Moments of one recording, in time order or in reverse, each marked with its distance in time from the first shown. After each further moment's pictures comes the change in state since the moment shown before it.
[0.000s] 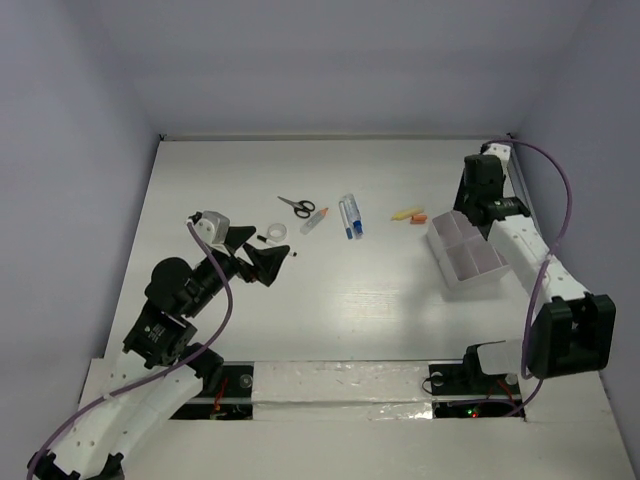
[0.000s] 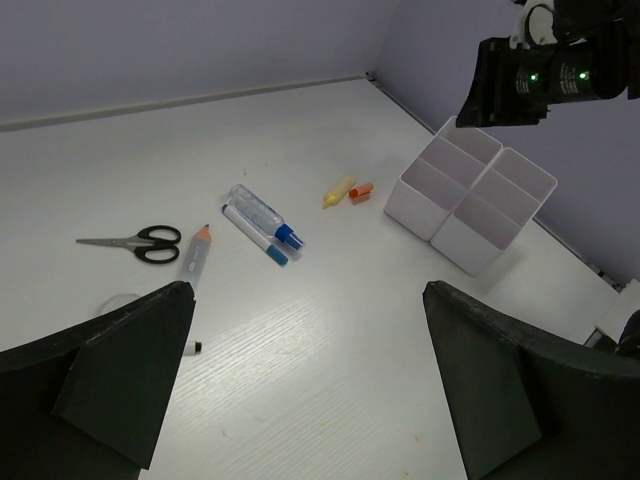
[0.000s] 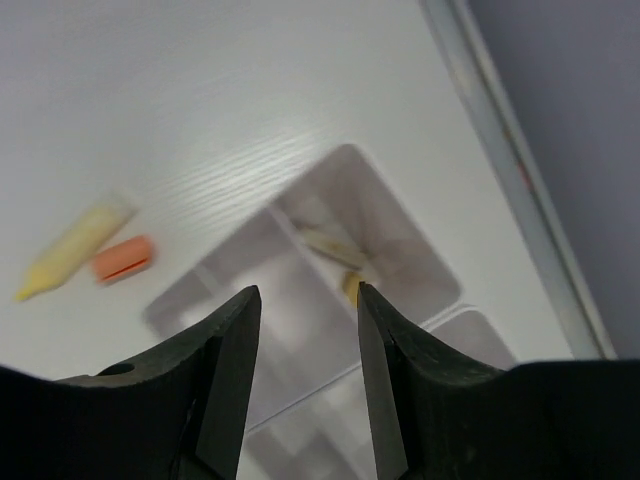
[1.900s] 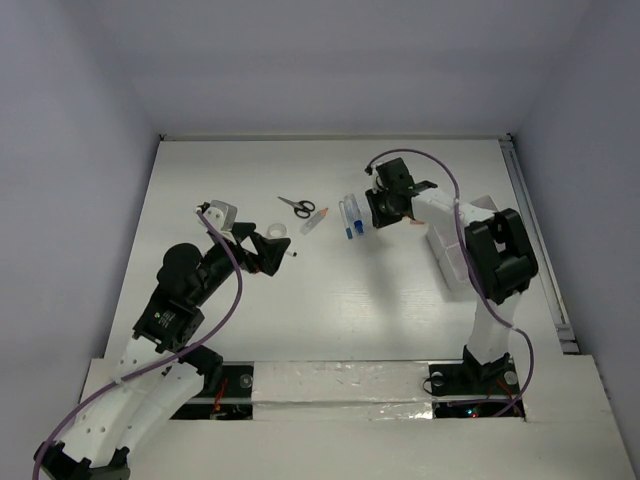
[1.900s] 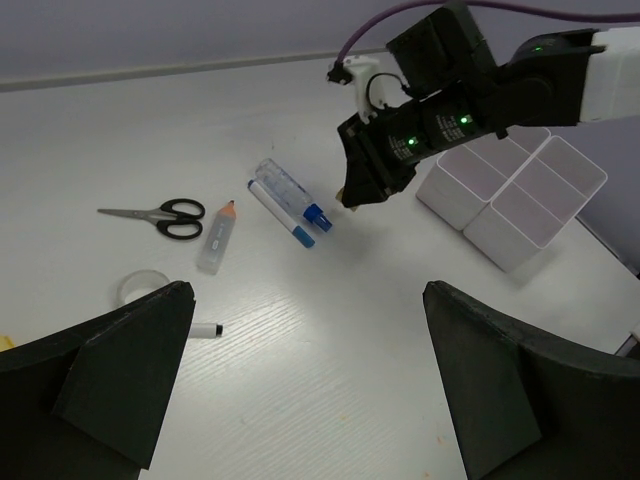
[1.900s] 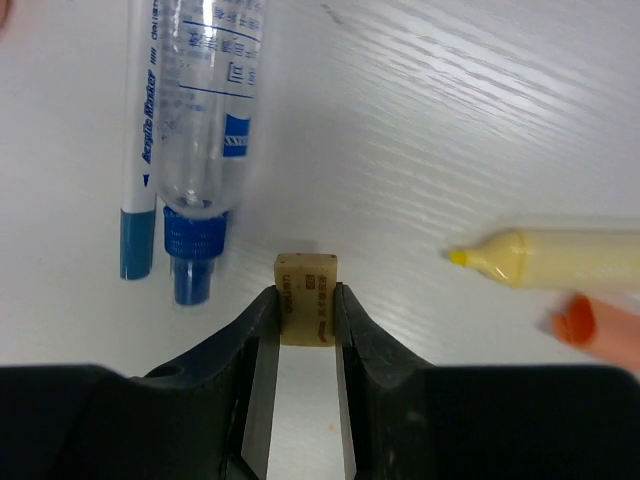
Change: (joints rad) left arm 0.060 0.105 0.000 0.015 0.007 0.000; right arm 0.329 0.579 0.267 0.058 -0.578 -0.208
